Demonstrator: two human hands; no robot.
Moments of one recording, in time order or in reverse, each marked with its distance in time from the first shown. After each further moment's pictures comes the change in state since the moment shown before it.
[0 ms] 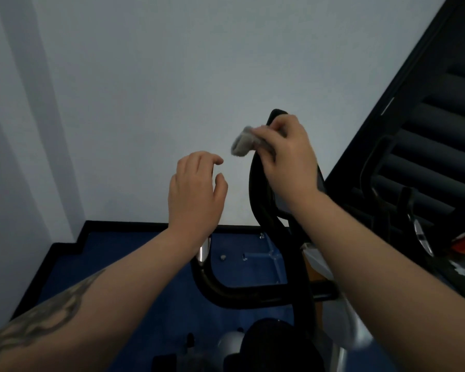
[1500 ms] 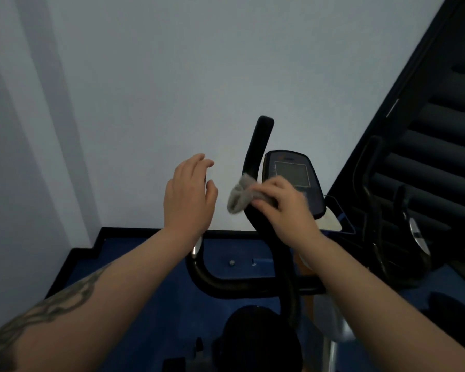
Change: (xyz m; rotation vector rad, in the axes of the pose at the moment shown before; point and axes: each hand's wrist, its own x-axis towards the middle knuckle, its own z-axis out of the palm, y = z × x) left_hand -0.008 0.005 -0.005 0.121 -0.074 -0.018; right_hand -0.077 0.011 -0.024 0.387 -0.341 0.199
